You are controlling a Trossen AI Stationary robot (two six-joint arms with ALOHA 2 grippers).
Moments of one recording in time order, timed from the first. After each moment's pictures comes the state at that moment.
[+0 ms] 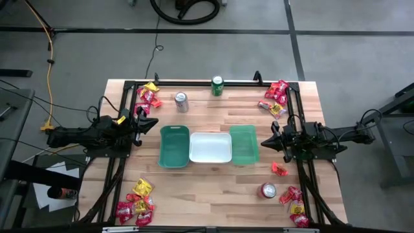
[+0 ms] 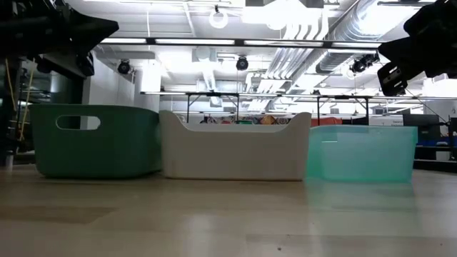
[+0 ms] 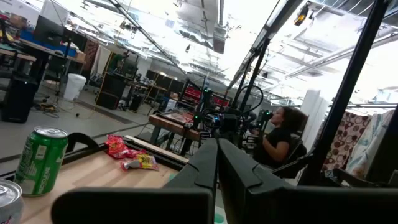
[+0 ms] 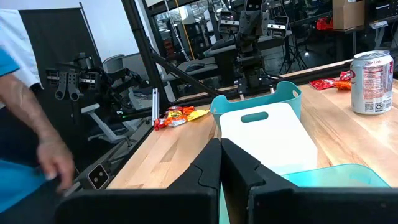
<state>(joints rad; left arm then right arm) 0.02 0.01 0.01 0.30 -0.18 -0.30 0.11 0.01 0.01 0.03 -0.08 0.26</state>
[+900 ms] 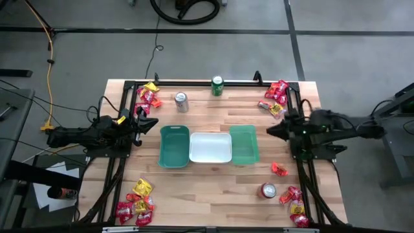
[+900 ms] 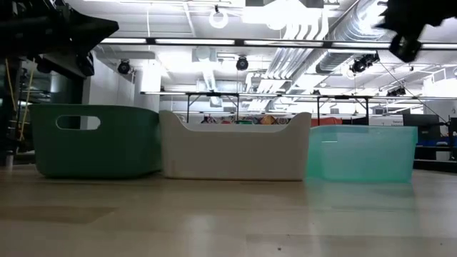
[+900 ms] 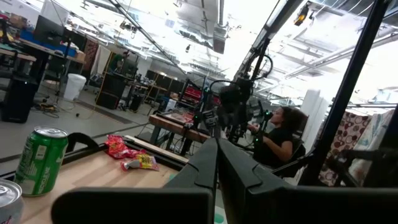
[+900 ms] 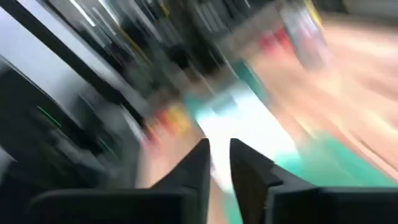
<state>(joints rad) 0.02 0.01 0.01 0.30 -0.18 -0.30 0.11 0.37 0.58 -0.59 0.08 0.66</state>
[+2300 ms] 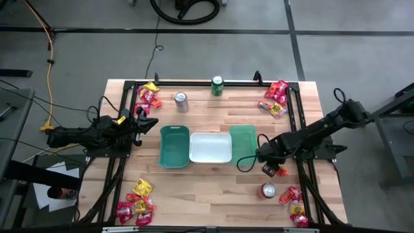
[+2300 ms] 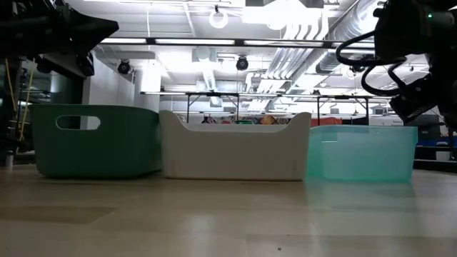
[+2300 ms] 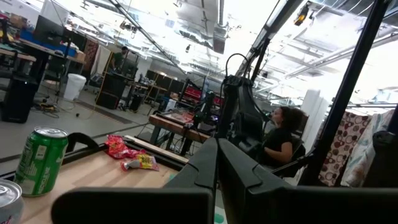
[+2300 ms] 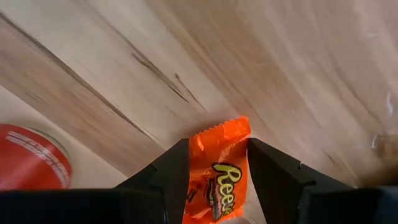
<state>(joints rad) 0.02 0.01 0.01 0.30 -0.18 -0.30 0.34 1.34 0.61 -0.85 -0.24 1.01</state>
